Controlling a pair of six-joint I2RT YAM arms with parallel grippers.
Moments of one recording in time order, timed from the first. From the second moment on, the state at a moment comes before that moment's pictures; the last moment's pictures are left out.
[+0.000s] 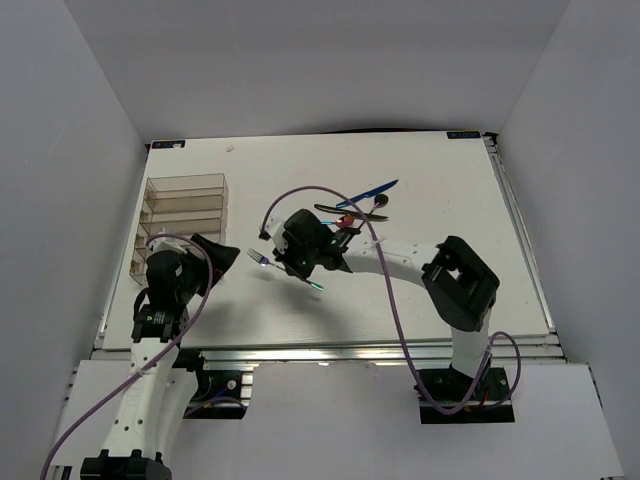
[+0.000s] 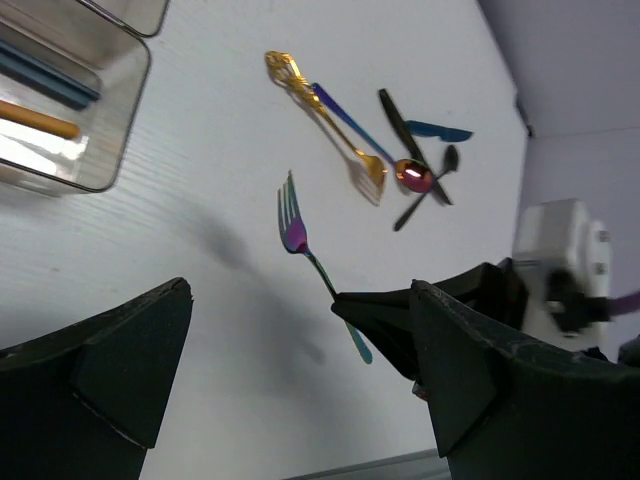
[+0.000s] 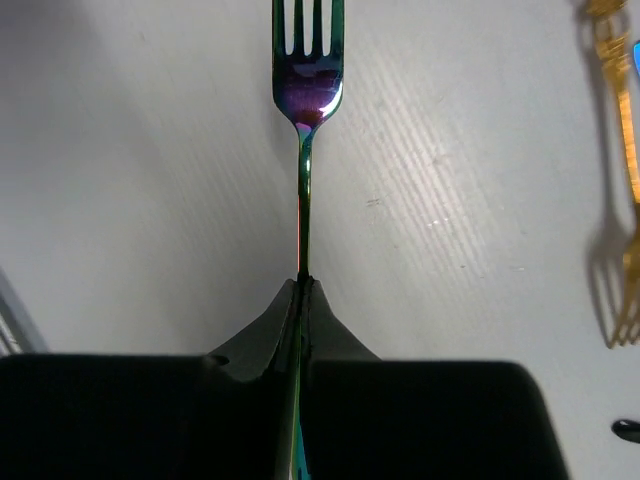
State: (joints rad) left arm -0.01 0.58 0.47 -0.35 0.20 -0.83; right arm 1.00 1.92 1.35 -0.28 -0.16 -0.14
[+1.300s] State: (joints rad) left arm -0.11 0.86 0.57 -0.15 0.01 -1.11; right arm 1.07 1.79 1.52 -0.35 -0.04 0.13
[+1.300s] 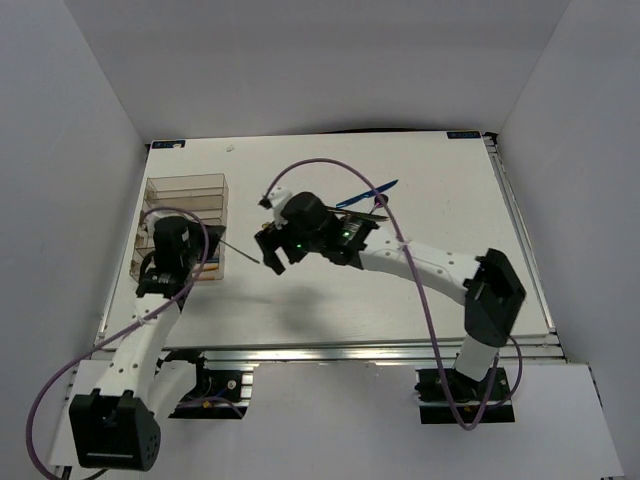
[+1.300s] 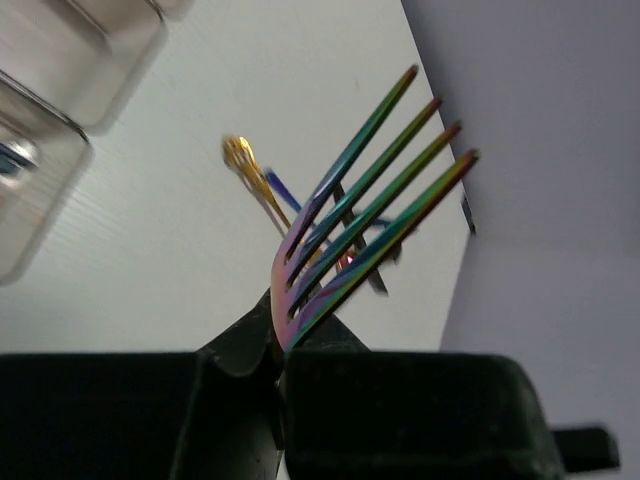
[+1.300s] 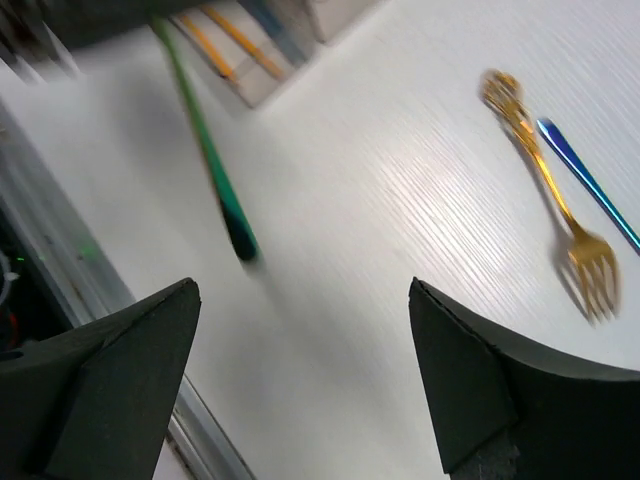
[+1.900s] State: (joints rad) left arm 0.24 1.37 0.87 -0.18 -0.25 -1.12; right arm 0.86 1.22 1.01 -0.31 0.04 0.20
